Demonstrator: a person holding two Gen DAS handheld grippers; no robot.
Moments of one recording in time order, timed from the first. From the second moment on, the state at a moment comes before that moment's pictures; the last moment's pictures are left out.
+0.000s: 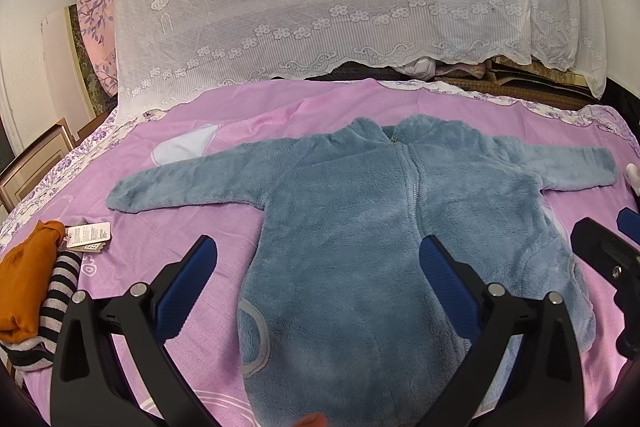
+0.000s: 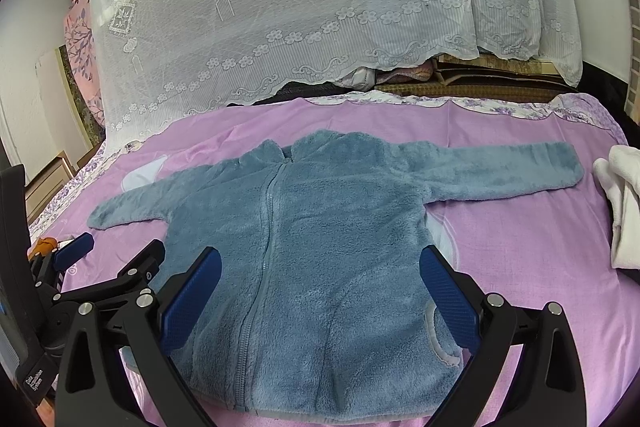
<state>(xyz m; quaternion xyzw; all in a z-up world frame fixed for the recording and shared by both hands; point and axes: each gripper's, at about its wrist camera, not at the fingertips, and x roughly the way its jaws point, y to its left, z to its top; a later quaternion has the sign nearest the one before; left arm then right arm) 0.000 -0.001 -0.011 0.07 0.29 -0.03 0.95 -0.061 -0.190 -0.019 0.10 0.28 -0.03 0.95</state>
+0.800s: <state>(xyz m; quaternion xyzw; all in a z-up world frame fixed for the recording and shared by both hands) 0.000 -0.002 -0.013 0.07 0.29 -0.03 0.95 -0.060 -0.191 -0.019 0.10 0.28 -0.03 0.95</state>
